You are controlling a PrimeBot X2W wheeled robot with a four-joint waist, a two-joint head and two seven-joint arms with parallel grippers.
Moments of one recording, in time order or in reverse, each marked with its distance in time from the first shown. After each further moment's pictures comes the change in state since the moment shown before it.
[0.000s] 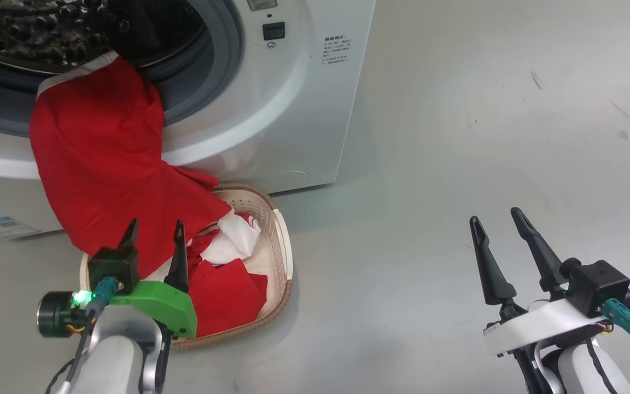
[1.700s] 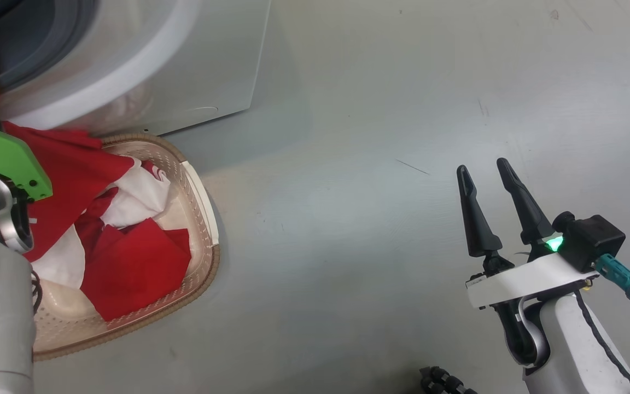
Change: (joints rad) left arm -0.558 0.127 0.307 0.498 0.036 0.022 0.190; right arm -0.175 0.052 0.013 0.111 0.070 0.027 -0.062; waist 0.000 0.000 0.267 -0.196
